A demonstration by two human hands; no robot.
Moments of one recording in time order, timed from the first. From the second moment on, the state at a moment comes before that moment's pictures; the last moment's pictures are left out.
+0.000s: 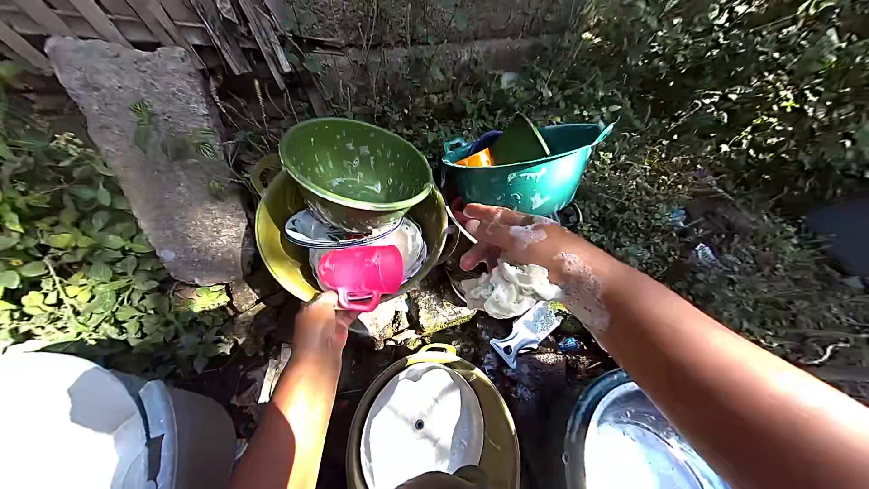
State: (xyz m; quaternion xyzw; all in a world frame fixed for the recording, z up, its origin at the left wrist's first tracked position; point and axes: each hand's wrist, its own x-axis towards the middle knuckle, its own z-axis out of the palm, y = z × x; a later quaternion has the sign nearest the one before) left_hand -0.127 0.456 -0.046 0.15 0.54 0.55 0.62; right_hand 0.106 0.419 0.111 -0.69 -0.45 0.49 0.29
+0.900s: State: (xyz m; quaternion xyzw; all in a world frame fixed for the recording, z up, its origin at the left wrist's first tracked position) left_hand 0.015 0.589 -0.081 0.22 0.46 0.47 0.72; right_hand 0.285 0.158 -0.004 -0.64 -0.05 0.43 0.63
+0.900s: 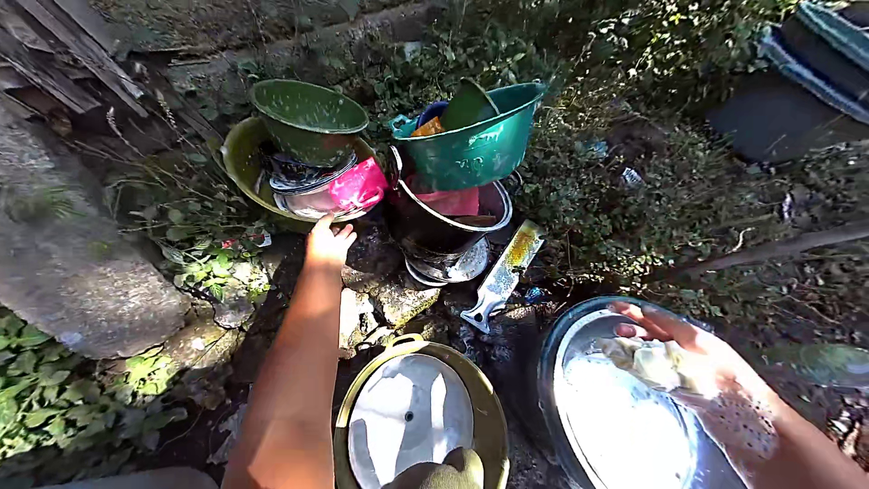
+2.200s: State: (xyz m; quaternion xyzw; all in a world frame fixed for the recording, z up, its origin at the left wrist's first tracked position) left_hand 0.233 0.258 -0.078 0.81 0.24 -0.03 0.53; right_hand 0.368 0.099 -0.191 -0.91 -0.36 -0.05 0.20
